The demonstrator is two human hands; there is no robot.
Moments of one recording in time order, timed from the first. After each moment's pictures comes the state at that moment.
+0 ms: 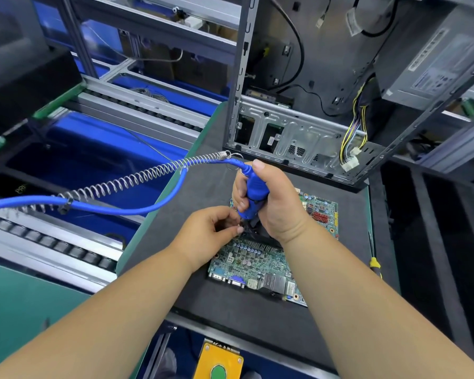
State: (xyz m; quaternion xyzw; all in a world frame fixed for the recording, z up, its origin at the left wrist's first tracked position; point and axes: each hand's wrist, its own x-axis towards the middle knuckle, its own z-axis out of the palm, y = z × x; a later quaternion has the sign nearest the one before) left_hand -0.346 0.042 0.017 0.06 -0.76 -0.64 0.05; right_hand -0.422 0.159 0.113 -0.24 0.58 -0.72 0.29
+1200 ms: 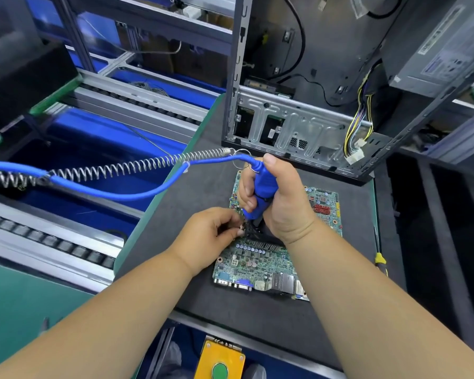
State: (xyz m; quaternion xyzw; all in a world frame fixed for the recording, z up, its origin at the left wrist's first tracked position) left_hand -0.343 0.045 0.015 0.01 -0.87 -0.47 0.12; right_hand -0.423 0.164 0.109 -0.21 0.55 -0.75 0.29
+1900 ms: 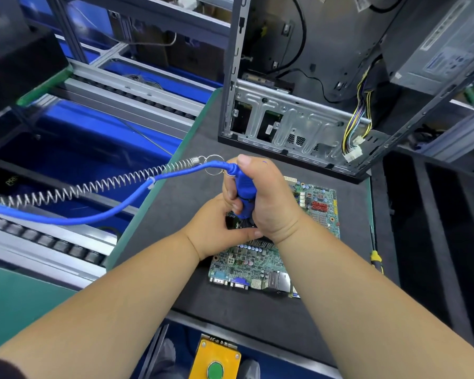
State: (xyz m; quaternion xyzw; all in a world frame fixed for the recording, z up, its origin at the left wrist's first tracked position) left_hand -0.367 0.054 0.023 -0.02 -0.81 -0.59 0.02; right_hand -0.412 0.152 0.121 -0.24 0.62 -0.69 0.29
